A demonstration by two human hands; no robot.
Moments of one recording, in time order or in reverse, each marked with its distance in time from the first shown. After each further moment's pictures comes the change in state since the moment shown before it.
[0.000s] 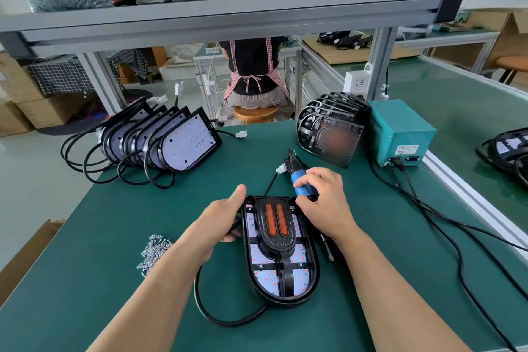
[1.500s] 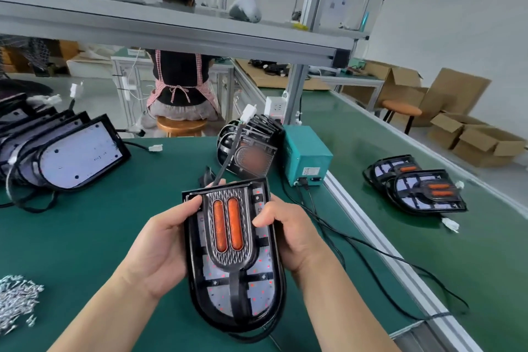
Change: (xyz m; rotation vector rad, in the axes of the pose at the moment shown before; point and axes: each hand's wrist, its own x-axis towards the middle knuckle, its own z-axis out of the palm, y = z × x) left_hand -0.018 0.043 0.072 -1.067 -0.588 0.153; right_hand -0.030 -0.044 -0.101 1.194 -0.490 0.245
